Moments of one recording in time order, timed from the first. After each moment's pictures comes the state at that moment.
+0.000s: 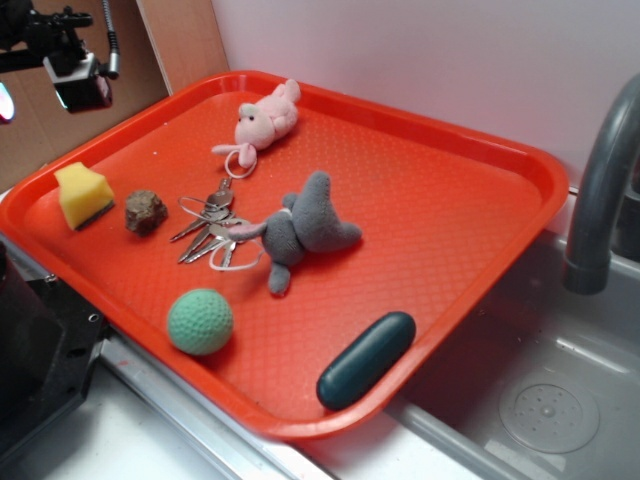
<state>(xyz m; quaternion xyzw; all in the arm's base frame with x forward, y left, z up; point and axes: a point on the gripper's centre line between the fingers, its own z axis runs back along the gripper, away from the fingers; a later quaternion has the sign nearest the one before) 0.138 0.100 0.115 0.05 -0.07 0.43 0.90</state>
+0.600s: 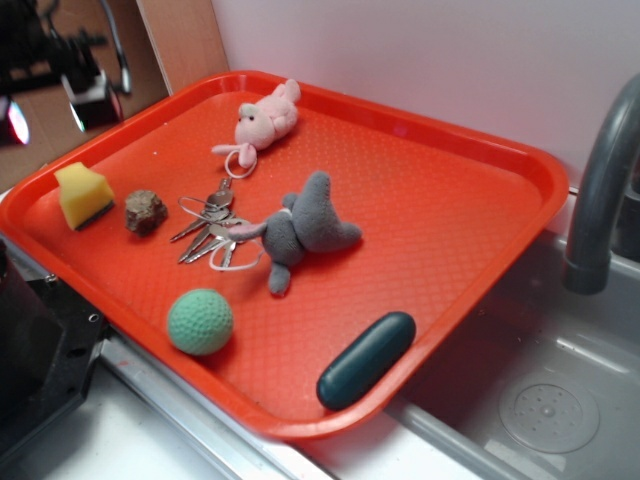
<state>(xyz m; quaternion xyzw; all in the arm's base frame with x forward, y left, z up) 0.142 0.115 0.080 0.04 -0.04 0.50 0.86</state>
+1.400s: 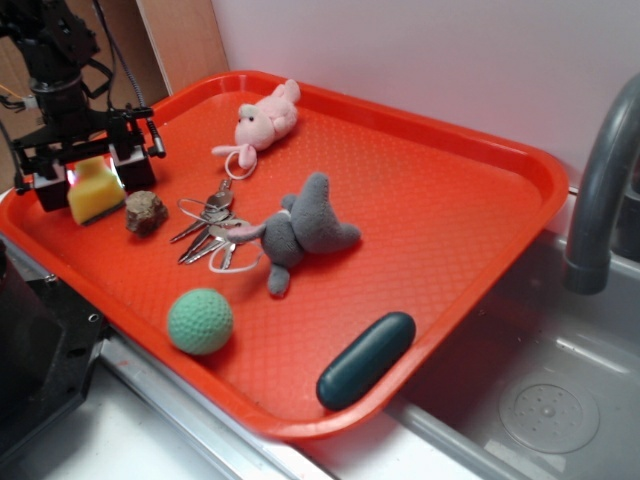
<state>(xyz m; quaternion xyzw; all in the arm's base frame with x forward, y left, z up) 0.157 0.126 0.015 0.06 -0.01 0.56 0.83</state>
